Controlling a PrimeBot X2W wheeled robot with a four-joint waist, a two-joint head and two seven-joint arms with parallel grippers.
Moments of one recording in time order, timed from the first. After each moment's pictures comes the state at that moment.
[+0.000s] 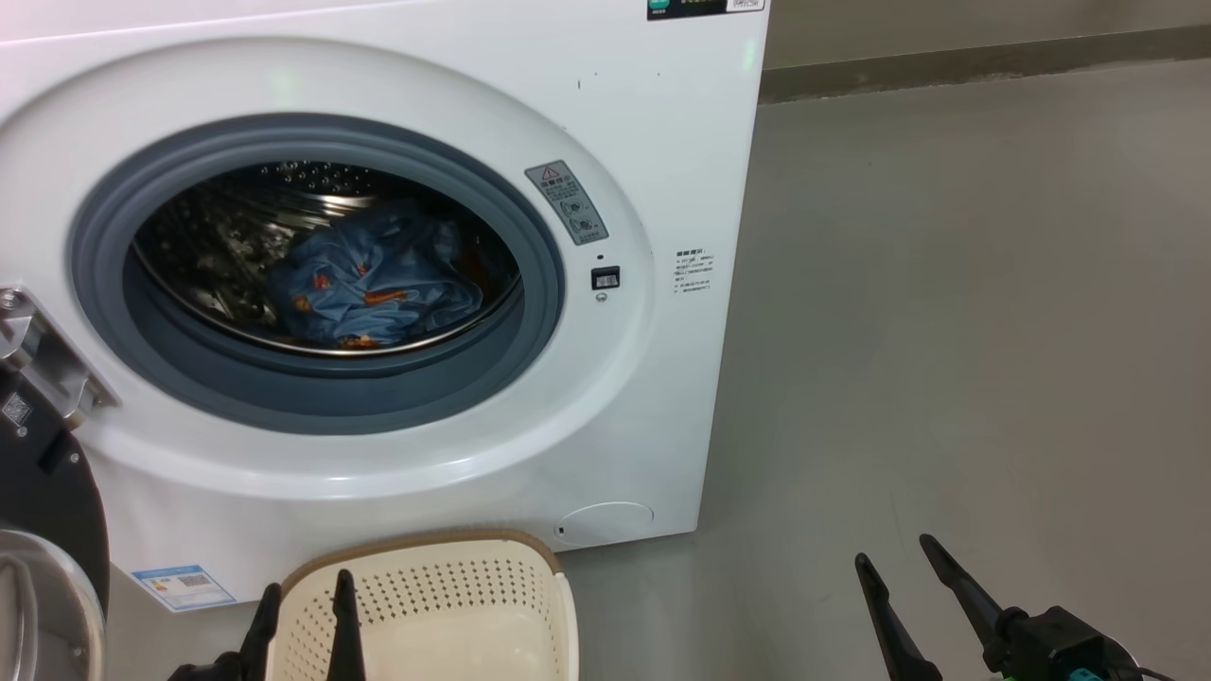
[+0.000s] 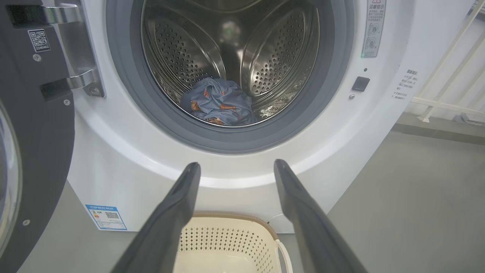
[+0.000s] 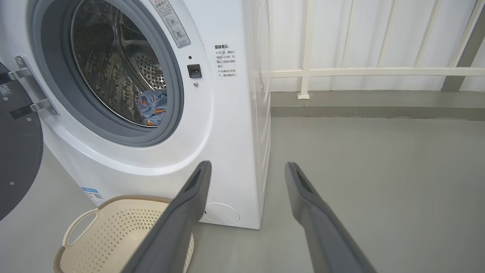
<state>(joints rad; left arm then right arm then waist) 0.08 0.04 -0.08 0.18 -0.33 -0.02 -0.26 0.09 -0.13 0.11 0.14 0.19 0.13 -0.26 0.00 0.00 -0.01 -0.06</state>
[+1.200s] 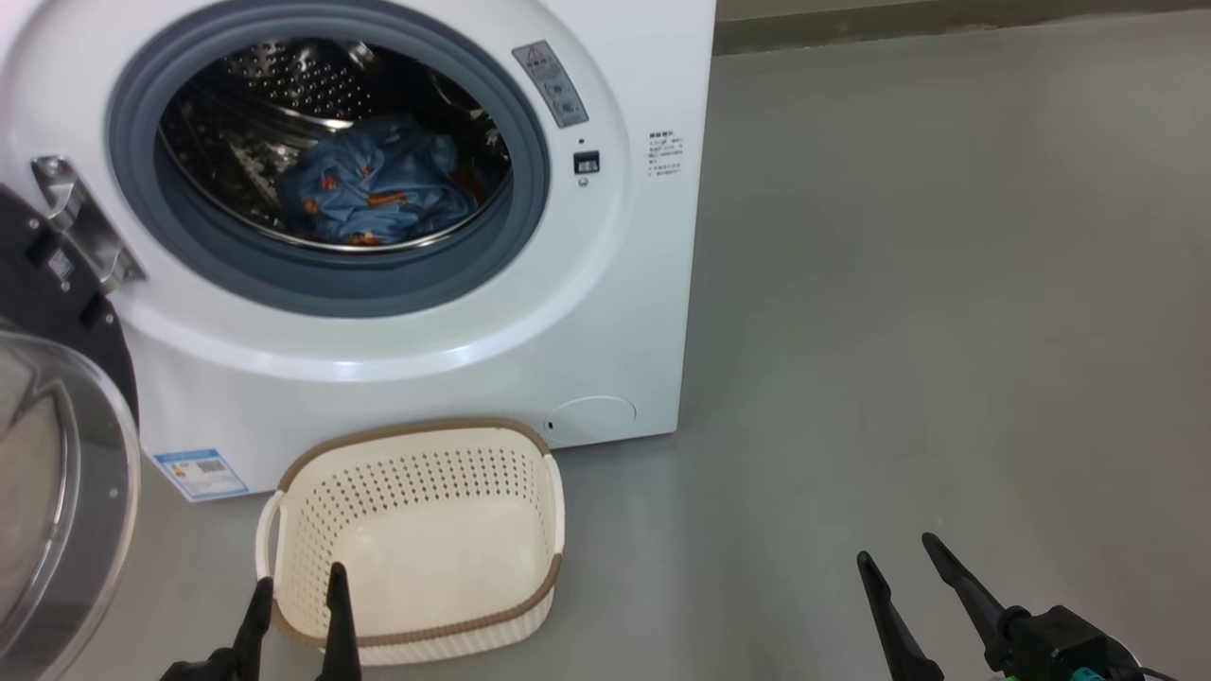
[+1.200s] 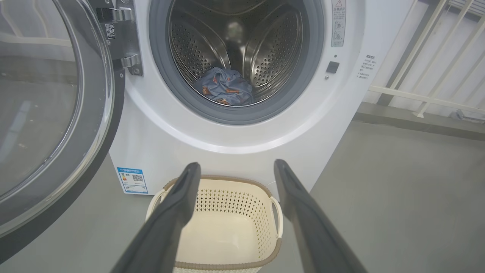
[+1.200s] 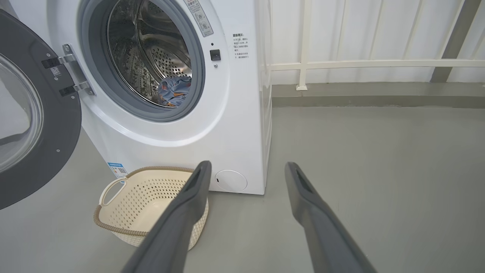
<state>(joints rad) 0.08 0.04 -0.08 0.16 -0.33 0.00 -0.26 0.09 -0.12 0.10 0.14 0.19 0.13 -0.26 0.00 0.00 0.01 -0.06</state>
